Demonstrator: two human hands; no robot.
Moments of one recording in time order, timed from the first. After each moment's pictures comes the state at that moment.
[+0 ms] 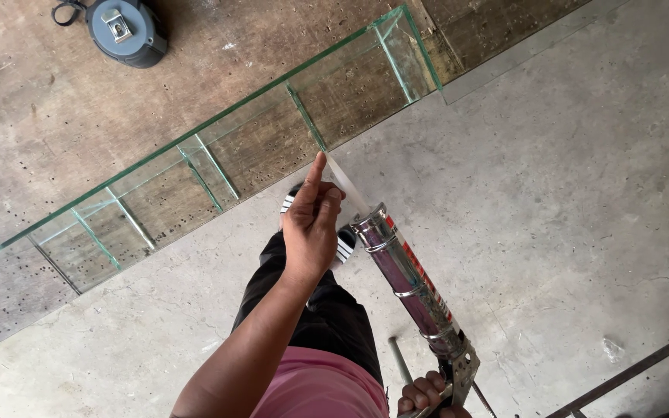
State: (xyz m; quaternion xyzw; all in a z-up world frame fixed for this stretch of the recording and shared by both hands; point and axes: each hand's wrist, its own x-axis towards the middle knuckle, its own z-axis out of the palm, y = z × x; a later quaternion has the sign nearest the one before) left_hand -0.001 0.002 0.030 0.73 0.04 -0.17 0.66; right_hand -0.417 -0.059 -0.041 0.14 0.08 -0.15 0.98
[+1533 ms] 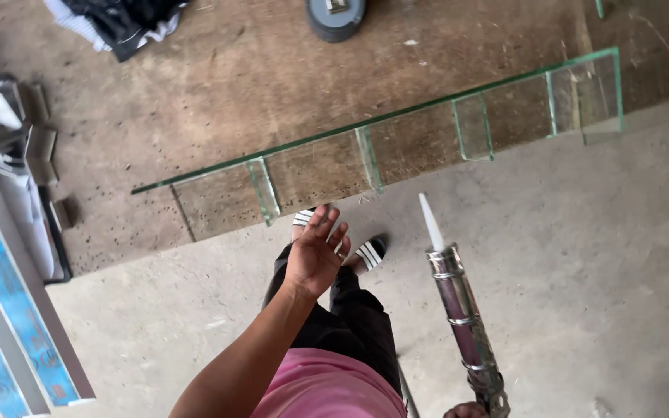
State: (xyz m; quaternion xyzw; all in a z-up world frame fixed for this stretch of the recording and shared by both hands) left_hand -0.030 0.195 -0.074 0.16 0.41 -0.27 0.86; right_hand -0.603 -0.077 -0.233 0.24 0.05 -0.04 0.97
